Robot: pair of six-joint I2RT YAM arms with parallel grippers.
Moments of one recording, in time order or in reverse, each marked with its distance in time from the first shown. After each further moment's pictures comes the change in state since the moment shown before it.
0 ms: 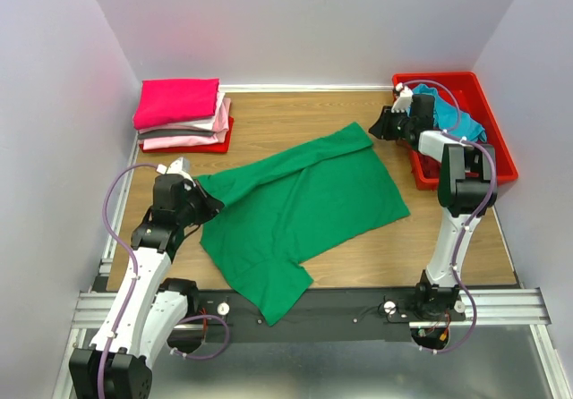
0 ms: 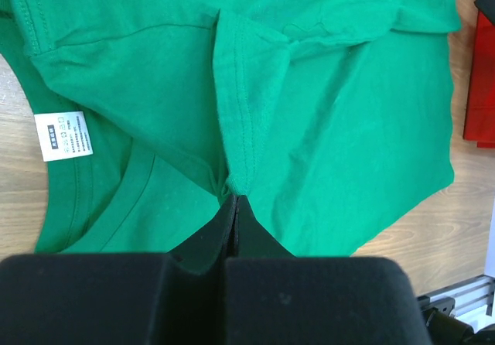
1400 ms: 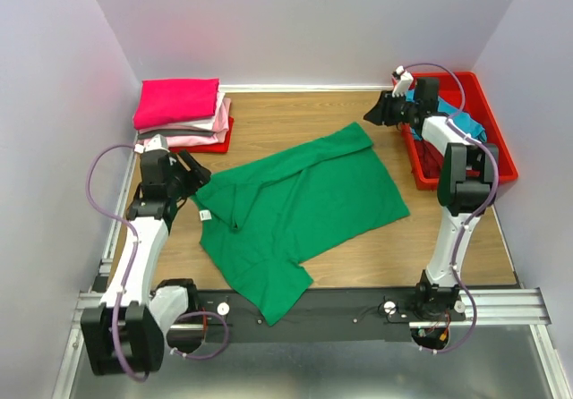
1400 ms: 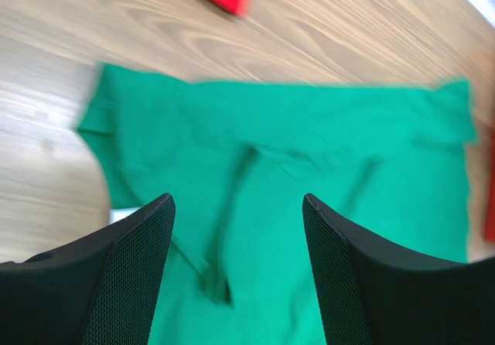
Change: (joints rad) left arm 0.138 0.190 0.129 0.131 -0.089 0.049; right arm -0.002 -0.015 0.146 -0.143 -0.171 -0.014
